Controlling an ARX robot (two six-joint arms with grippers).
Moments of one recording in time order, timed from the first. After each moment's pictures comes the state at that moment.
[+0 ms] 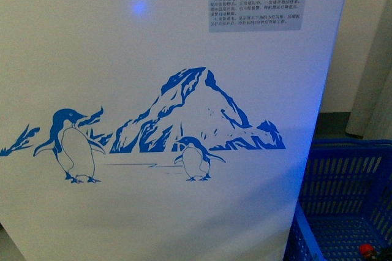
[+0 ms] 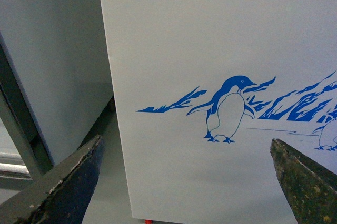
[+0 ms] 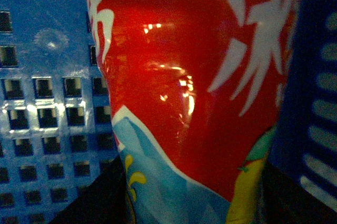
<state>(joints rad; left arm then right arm) 0.00 0.00 0.01 0.00 0.00 0.00 -0.32 2.93 1.38 0.40 0.09 -0.31</state>
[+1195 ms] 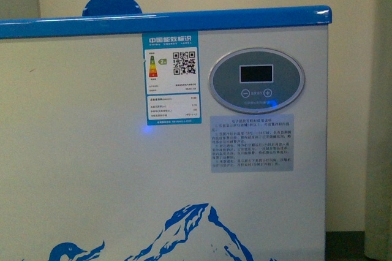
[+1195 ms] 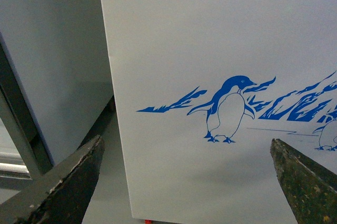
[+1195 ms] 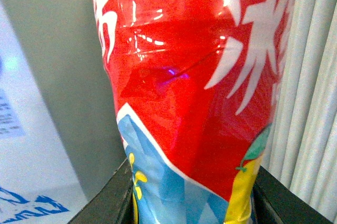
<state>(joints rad) 0.00 0.00 0.01 0.00 0.00 0.00 -0.07 0.35 0.39 0.08 0.15 0.09</state>
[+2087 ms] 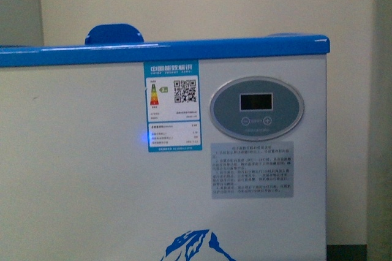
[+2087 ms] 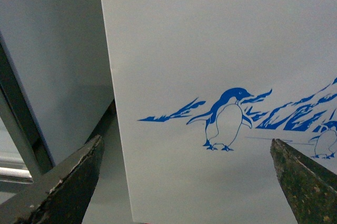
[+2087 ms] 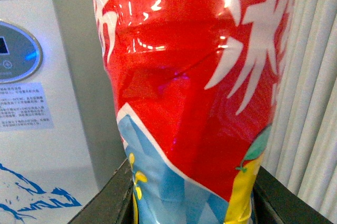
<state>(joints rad) 0.00 0.00 0.01 0.00 0.00 0.00 0.17 0.26 0.28 0.12 0.35 -0.01</state>
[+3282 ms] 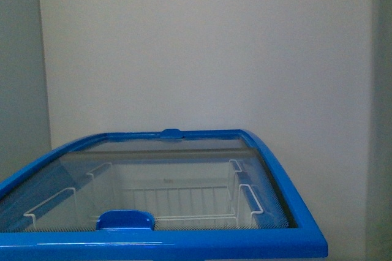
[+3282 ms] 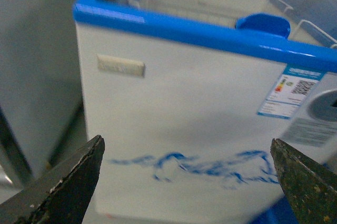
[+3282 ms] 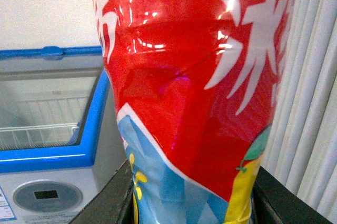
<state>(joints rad) 0.08 0.17 0.08 -0.10 0.19 -0.21 0.17 0.26 0.29 0.12 0.35 -0.02</state>
